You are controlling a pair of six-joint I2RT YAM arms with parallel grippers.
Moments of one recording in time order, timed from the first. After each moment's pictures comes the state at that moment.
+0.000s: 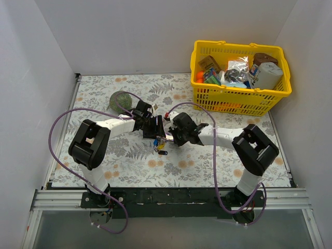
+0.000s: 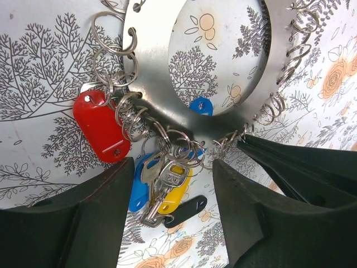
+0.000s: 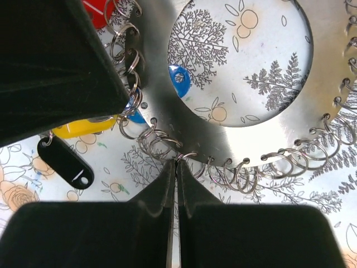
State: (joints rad) left arm -0.50 1.78 1.04 -0.26 0.33 -0.52; right arm 0.81 1.73 0.95 -0.11 -0.02 0.13
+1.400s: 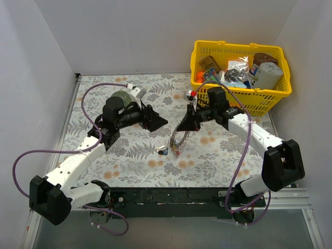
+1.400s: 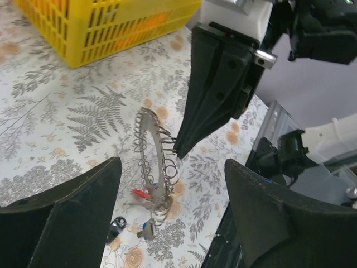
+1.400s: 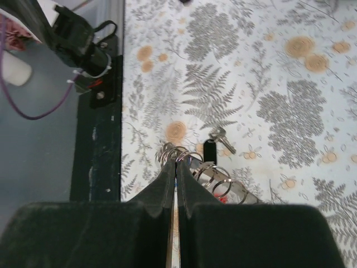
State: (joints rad) left arm -0.50 1.11 0.90 0.01 0.55 -0.39; right arm 0.46 1.45 1.03 -0.22 -1.06 -0.15
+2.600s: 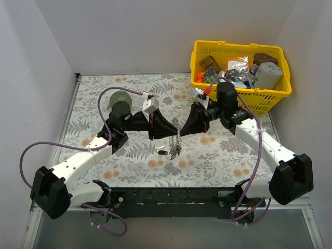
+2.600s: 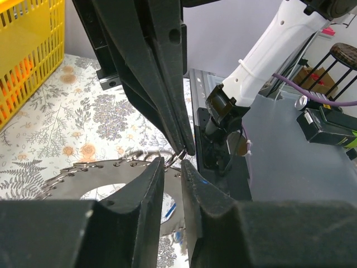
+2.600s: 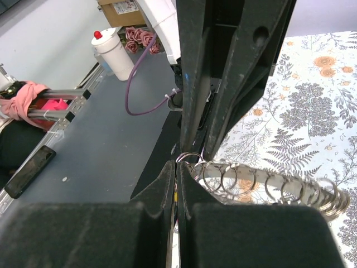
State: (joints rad) left arm -0.62 1.16 0.85 0.37 0.97 -0.27; right arm 0.47 1.31 1.05 0.00 -1.53 0.06
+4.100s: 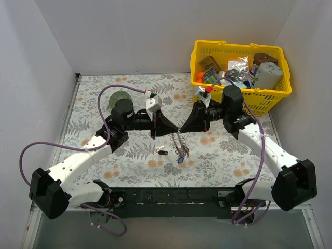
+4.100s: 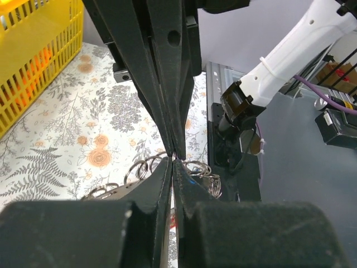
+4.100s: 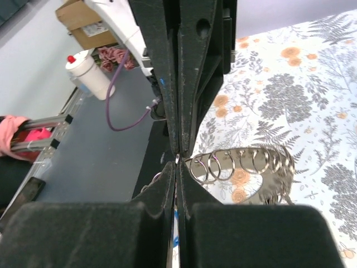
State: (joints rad) left arm -0.67 1.16 0.92 0.20 0.86 -0.18; right arm 0.46 1.26 0.97 0.20 -1.41 0.30
